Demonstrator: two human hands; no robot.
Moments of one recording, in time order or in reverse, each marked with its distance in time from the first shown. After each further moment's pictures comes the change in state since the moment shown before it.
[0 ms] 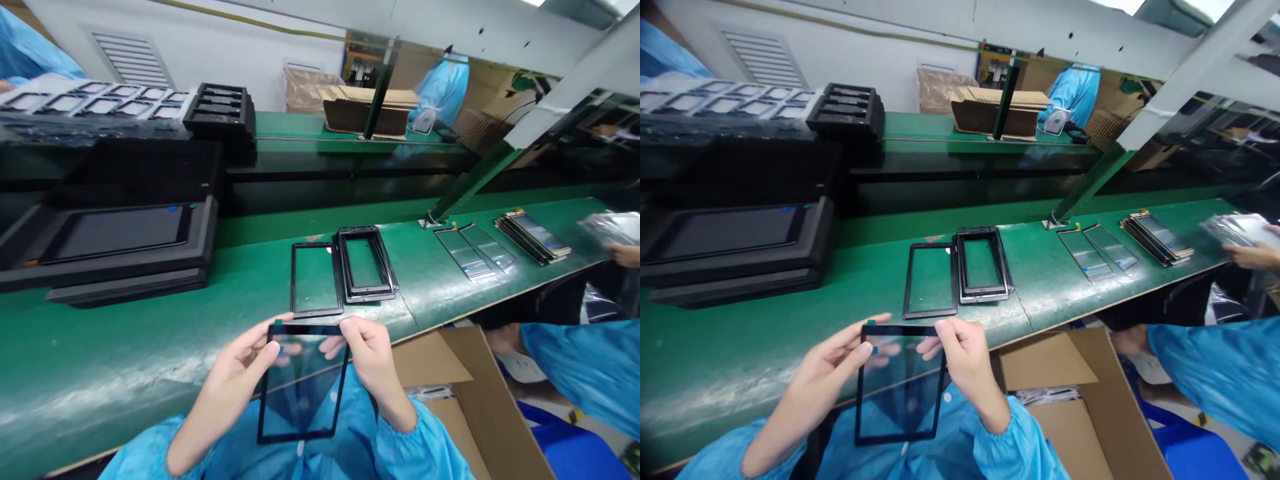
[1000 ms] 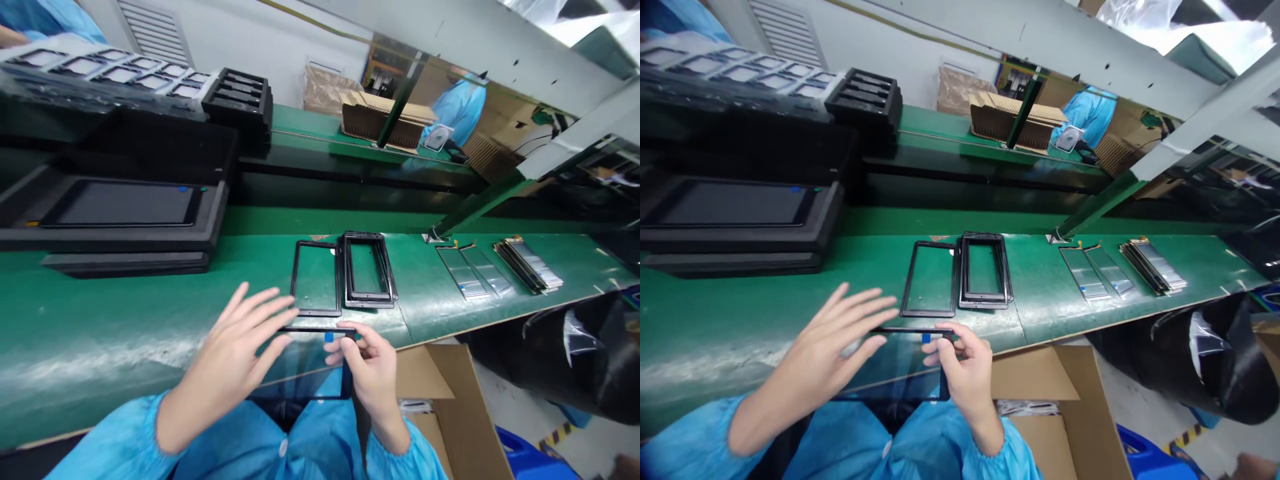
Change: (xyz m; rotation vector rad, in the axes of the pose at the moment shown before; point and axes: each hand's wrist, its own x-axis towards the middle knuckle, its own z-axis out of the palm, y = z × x) left_hand 0.018 -0.001 -0.016 0.862 0.075 0.728; right_hand -0.013 0.010 -0.010 0.024 0.113 -0.036
